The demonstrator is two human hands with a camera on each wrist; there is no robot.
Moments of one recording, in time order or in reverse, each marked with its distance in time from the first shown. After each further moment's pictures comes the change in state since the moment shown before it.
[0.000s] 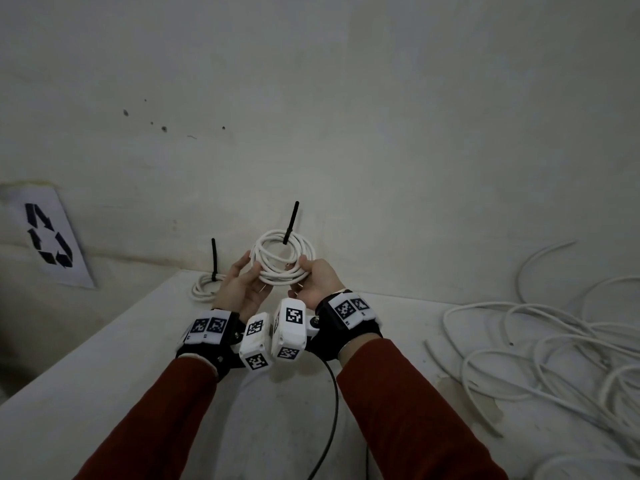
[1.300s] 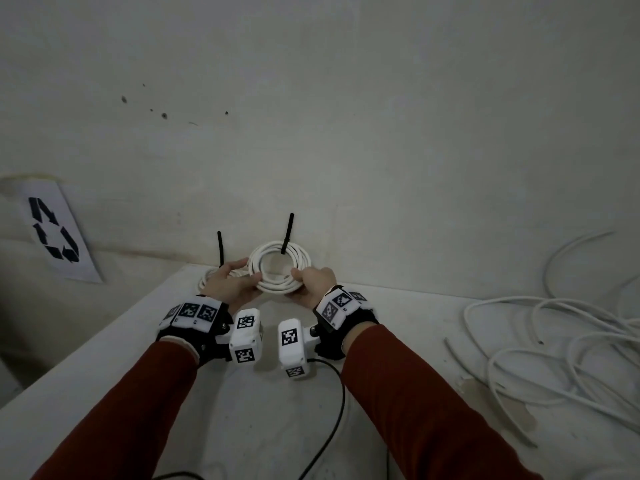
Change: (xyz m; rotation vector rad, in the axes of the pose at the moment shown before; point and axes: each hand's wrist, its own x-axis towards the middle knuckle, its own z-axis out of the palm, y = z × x) left_hand 0.023 0.019 -0.033 0.456 0.151 -0.104; right_hand 0.058 0.026 -0.001 -0.264 0.189 -0.145
